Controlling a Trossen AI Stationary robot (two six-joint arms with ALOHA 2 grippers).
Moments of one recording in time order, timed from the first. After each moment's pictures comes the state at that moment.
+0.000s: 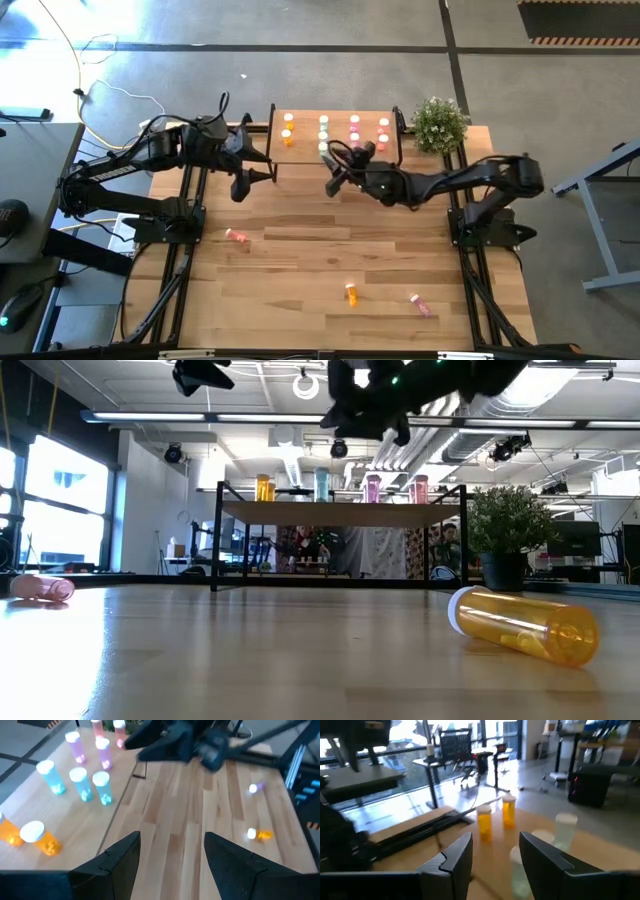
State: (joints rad) left arm 0.41 1.00 1.15 -0.73 0.14 -0.02; right arm -0.04 1.56 0.95 0.51 0.64 0.15
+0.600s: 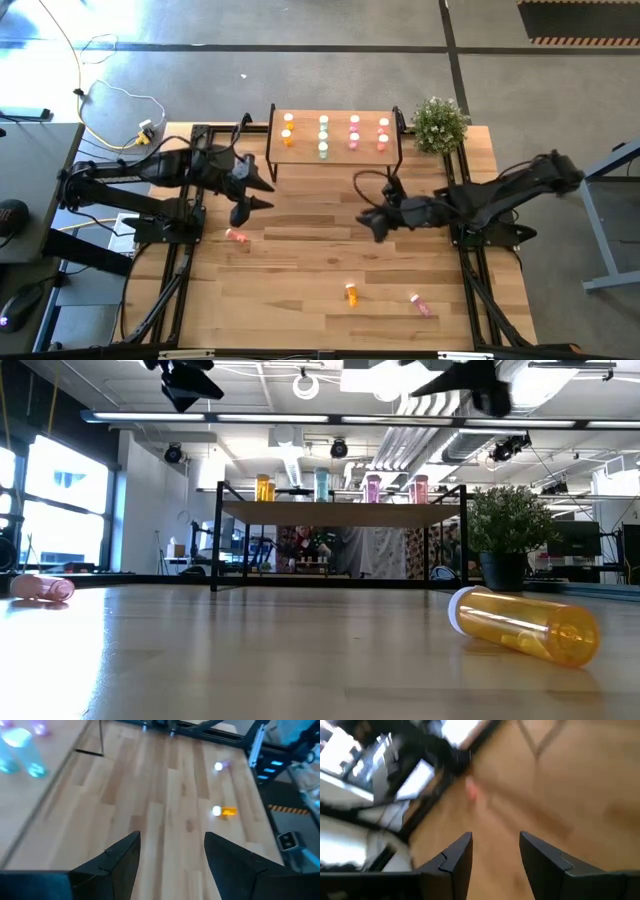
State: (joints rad) left arm 0.22 0.96 0.97 -0.62 0.14 -0.13; right arm 0.30 1.18 0.95 -0.31 0.40 1.01
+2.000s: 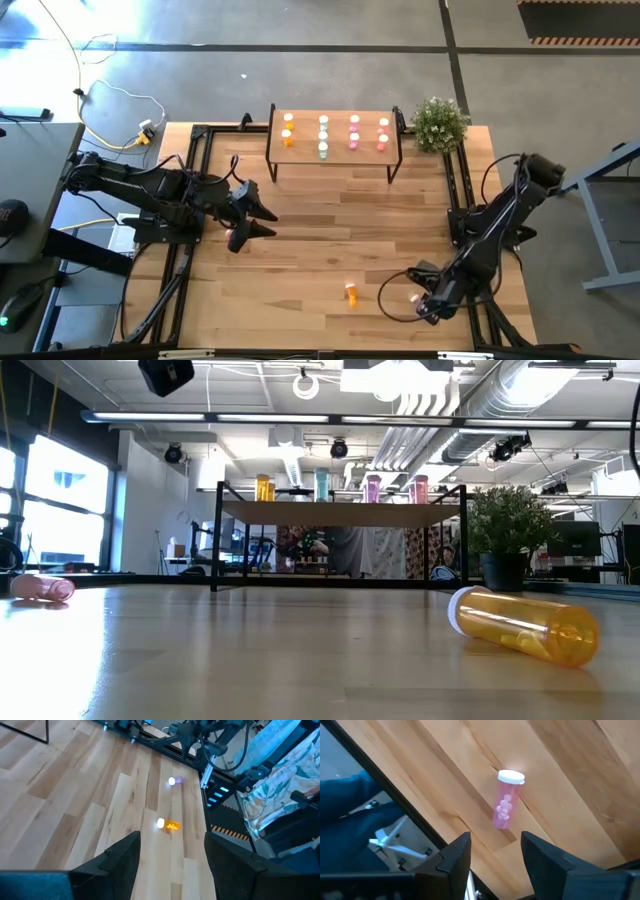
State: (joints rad) left arm -0.09 0.96 0.90 -0.41 0.01 -0.52; right arm 0.89 1.38 0.95 -0.81 -0.08 1.60
